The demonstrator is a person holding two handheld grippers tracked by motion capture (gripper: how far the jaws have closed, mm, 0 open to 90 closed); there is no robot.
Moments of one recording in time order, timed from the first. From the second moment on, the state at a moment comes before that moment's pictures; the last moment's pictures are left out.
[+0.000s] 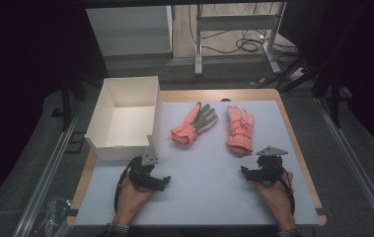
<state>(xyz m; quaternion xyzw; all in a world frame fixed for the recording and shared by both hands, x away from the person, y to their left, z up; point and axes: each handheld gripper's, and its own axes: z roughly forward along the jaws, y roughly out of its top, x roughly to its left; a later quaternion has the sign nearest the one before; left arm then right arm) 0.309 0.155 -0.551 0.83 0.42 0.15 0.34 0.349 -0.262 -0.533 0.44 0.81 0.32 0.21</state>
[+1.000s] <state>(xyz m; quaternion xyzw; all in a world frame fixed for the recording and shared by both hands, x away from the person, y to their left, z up) 0.308 0.156 -0.551 0.83 0.42 0.15 0.34 0.349 -0.263 -0.530 0.44 0.81 0.32 0.21</state>
